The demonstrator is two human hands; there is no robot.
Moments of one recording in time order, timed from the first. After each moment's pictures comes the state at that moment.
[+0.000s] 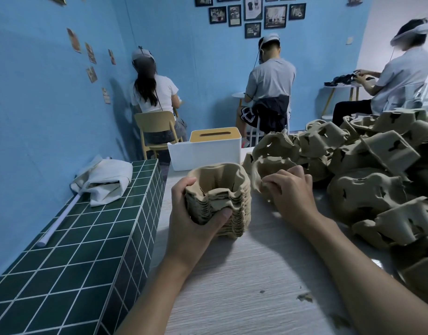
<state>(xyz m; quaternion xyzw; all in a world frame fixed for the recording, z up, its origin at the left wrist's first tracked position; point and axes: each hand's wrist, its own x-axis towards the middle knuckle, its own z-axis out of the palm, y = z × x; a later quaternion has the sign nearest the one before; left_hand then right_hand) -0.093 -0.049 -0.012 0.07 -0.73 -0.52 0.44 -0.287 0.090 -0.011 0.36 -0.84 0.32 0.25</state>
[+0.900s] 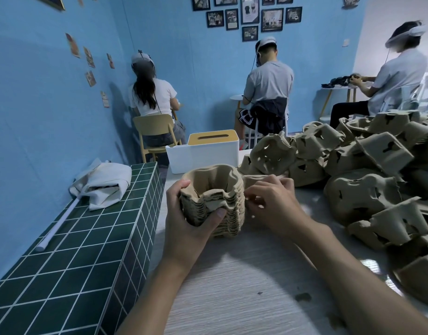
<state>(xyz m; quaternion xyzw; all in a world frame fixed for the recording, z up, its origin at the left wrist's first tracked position) -0.094 -0.054 -0.014 0.06 -0.72 -0.53 0.44 -0.258 0.085 -0.005 0.48 -0.80 0.28 0.21</state>
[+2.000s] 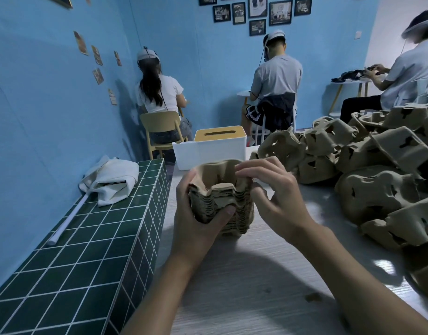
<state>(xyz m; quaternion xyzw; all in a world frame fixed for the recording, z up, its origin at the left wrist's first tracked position) -0.097 -0.053 -0.014 0.06 -0.74 -0.50 0.45 -0.215 0.078 0.025 0.52 -0.61 0.54 0.23</state>
